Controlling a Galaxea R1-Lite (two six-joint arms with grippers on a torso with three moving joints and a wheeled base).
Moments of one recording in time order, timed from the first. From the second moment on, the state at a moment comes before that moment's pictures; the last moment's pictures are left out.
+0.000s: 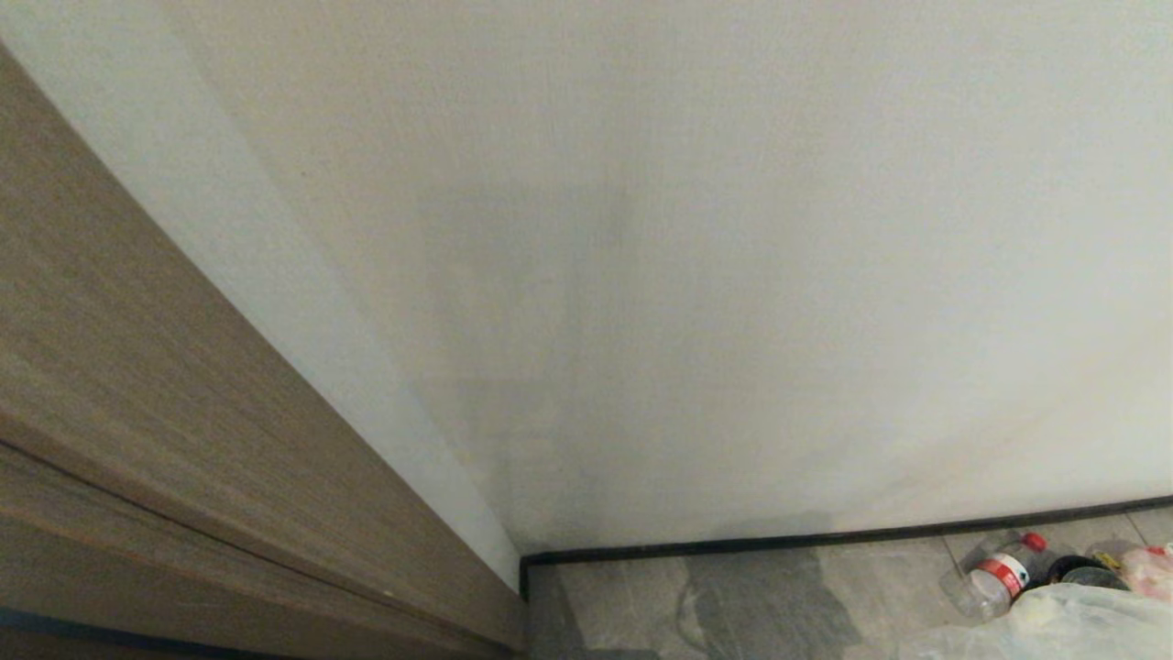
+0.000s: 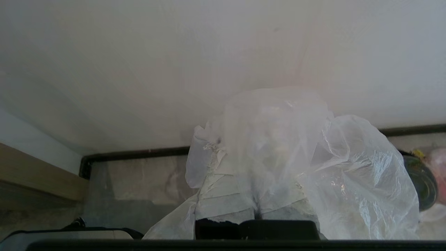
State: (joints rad) left arm 0.00 0.00 0.00 0.00 0.00 0.00; right arm -0.01 0.00 0.00 -0.01 -0.01 0.02
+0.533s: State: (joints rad) left arm 0.00 0.00 0.00 0.00 0.00 0.00; right arm -0.01 0.00 0.00 -0.01 -0.01 0.02
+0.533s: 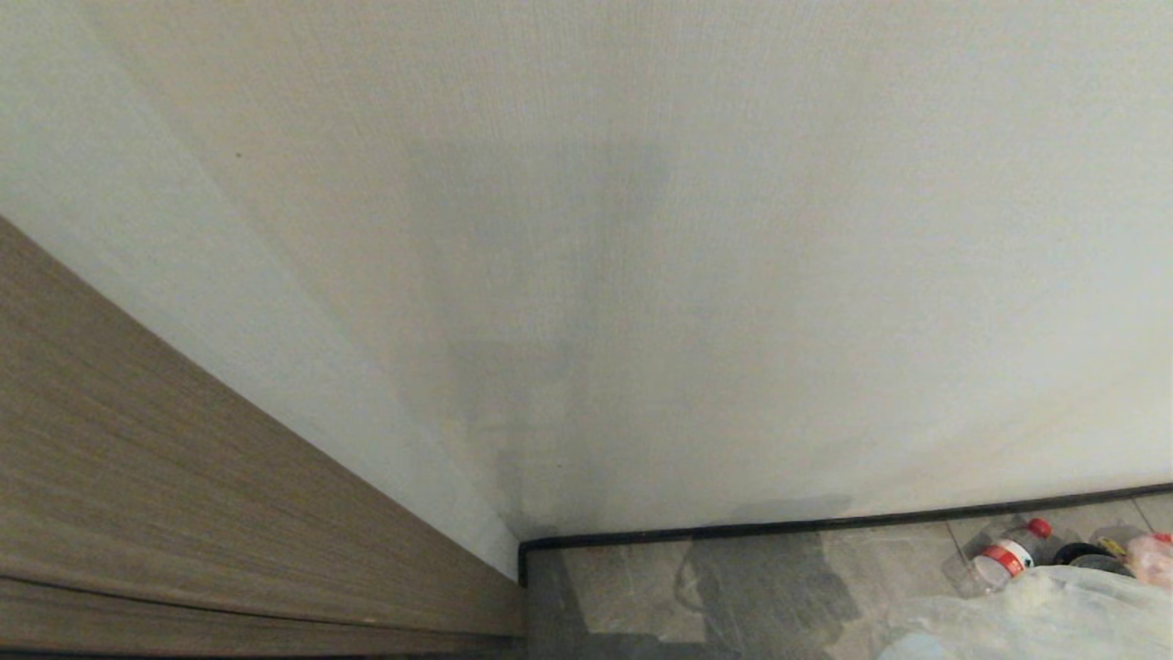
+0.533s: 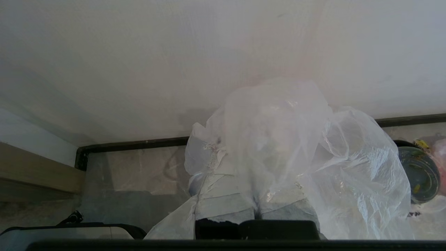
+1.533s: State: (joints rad) left arm 0.00 0.00 0.00 0.00 0.00 0.00; right arm 0.00 0.46 -0.59 0.39 0.11 0.02
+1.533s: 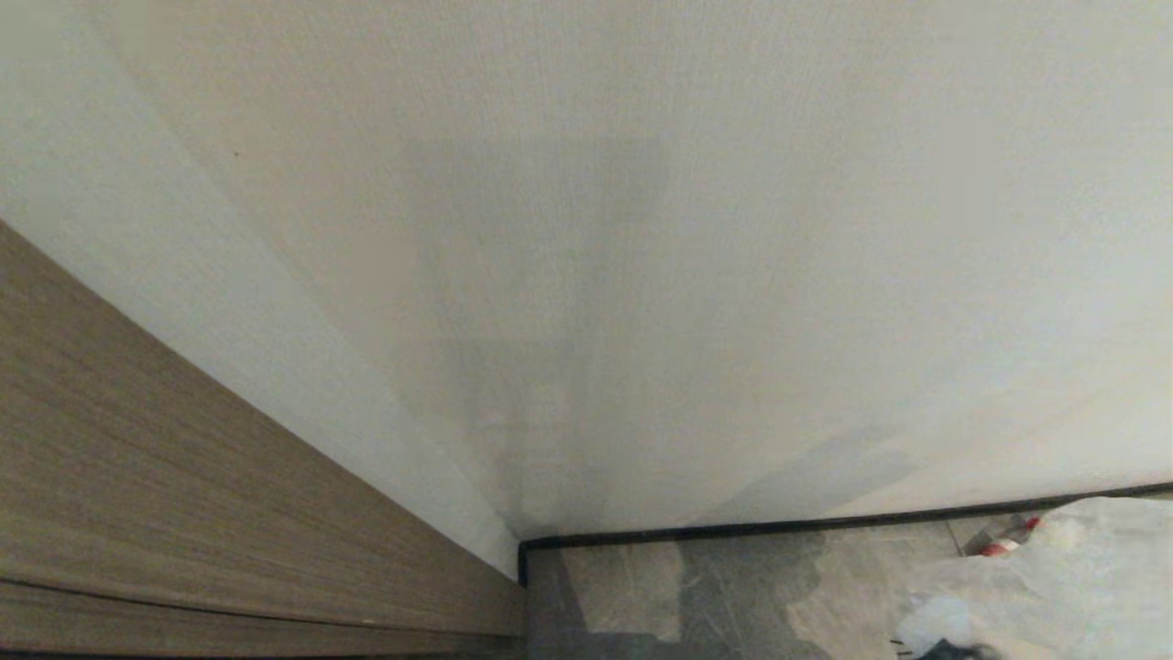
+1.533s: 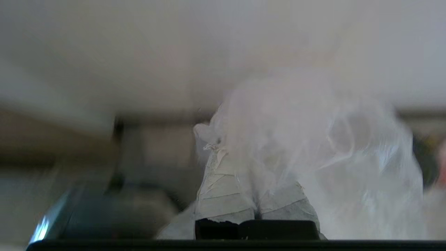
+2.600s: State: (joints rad) left arm 0.00 0.00 0.00 0.00 0.00 0.00; right arm 0.03 1.26 -0.34 0.05 0.08 -0.22
